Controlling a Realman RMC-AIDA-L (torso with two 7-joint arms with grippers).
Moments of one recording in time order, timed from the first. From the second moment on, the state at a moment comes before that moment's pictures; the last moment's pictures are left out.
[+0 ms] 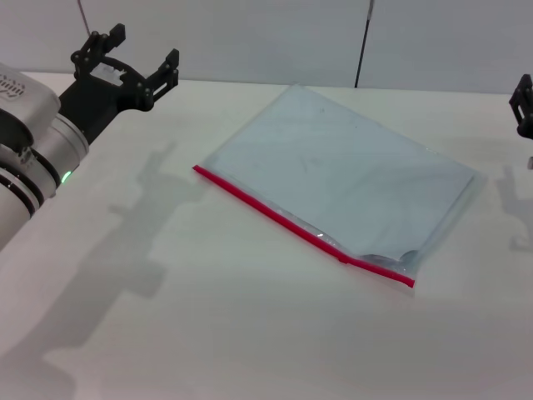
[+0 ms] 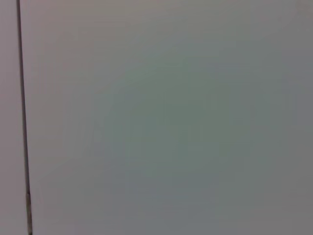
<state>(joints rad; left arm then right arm) -0.37 -2.04 1.60 0.67 -2.90 -0.75 2.81 0.44 2.03 -2.29 -0.62 -1.83 0.88 2.77</state>
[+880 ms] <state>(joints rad) -0.37 -2.04 1.60 0.67 -2.90 -0.74 2.81 0.44 2.03 -2.29 -0.62 -1.83 0.88 2.77</state>
